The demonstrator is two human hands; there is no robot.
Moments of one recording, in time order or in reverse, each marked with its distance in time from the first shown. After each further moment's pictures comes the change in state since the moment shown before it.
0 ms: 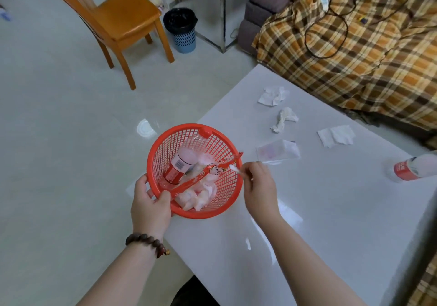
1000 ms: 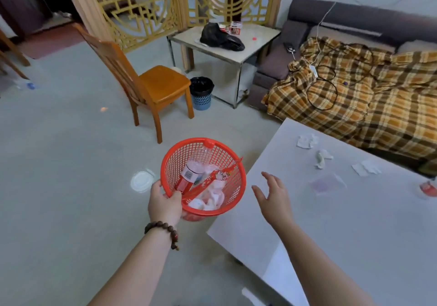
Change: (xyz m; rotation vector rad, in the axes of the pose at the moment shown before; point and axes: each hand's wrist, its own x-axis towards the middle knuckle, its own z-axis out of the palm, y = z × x) left_hand 0.202 0.041 -0.255 -0.158 -0.174 0.067; right_hand -0.004 -0.233 0.175 -0.196 0.089 0.228
